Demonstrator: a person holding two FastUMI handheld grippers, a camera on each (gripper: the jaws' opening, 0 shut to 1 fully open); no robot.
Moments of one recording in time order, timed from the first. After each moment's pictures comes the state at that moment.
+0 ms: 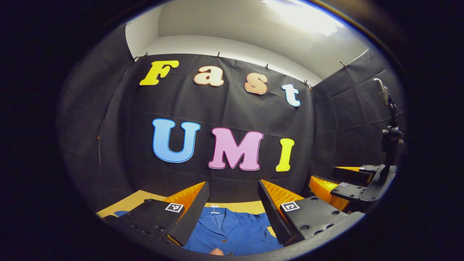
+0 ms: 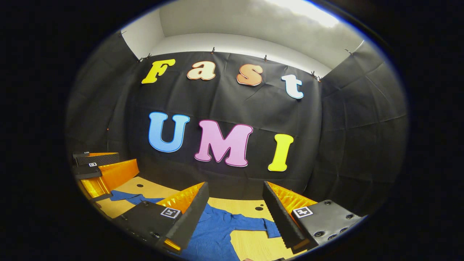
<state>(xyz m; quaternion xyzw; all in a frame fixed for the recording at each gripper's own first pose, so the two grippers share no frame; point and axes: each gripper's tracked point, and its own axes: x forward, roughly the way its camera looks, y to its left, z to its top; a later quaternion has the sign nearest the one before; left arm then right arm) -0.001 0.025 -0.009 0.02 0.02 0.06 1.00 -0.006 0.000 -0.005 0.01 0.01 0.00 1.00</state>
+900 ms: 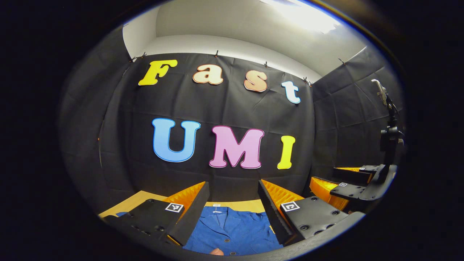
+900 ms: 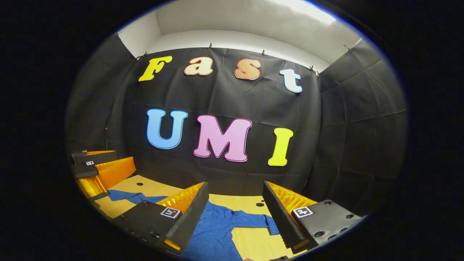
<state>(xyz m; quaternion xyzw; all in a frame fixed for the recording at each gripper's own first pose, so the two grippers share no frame) 0.003 0.030 -0.014 0.03 0.03 0.06 1.00 0.001 0.002 -0.021 0.02 0.03 0.00 1.00</state>
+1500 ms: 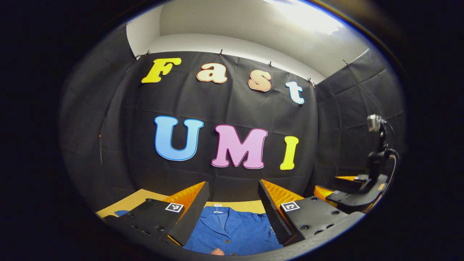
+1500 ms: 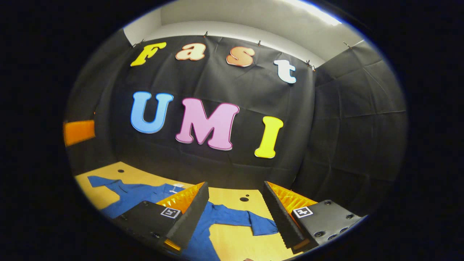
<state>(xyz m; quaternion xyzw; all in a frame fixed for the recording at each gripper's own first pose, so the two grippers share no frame) 0.013 0.041 -0.018 0.02 0.03 0.07 1.00 0.053 -0.070 -0.114 -0.03 0.10 -0.05 0.99</state>
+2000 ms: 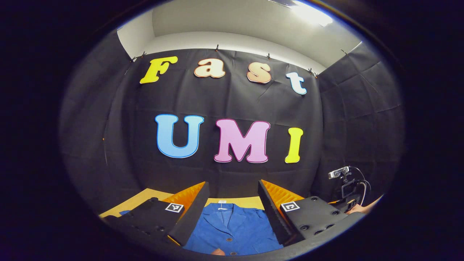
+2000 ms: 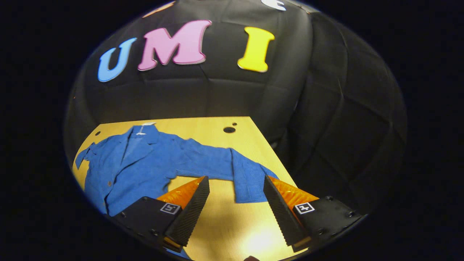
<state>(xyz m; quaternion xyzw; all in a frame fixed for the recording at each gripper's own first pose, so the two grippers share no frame) 0.033 0.015 -0.033 0.04 0.07 0.11 0.99 0.098 -0.170 -0.368 0.04 0.38 -0.08 0.92</state>
